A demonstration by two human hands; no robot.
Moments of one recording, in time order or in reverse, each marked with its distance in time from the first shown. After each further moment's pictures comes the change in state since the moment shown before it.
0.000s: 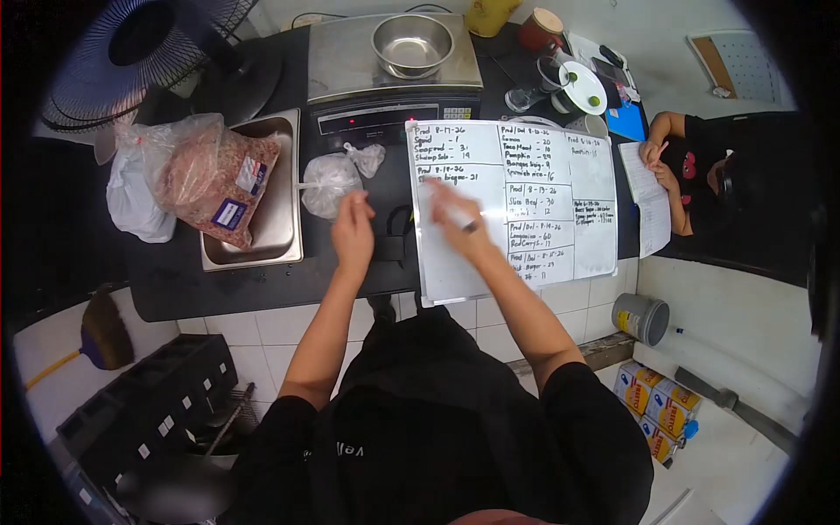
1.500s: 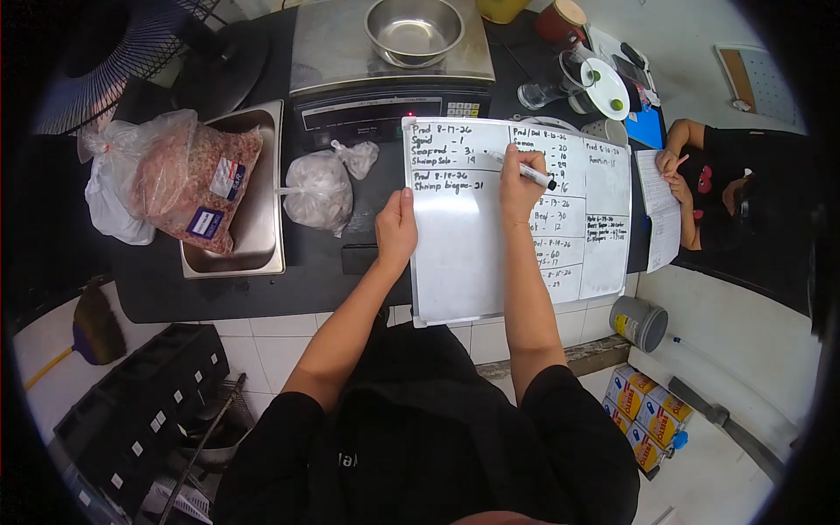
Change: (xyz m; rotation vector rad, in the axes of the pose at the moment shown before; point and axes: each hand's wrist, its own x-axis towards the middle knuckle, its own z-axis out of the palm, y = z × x) left_hand -0.002 -0.017 0.099 -0.033 -0.113 -0.130; right_hand 0.063 0.122 -0.037 0.216 0.746 0.073
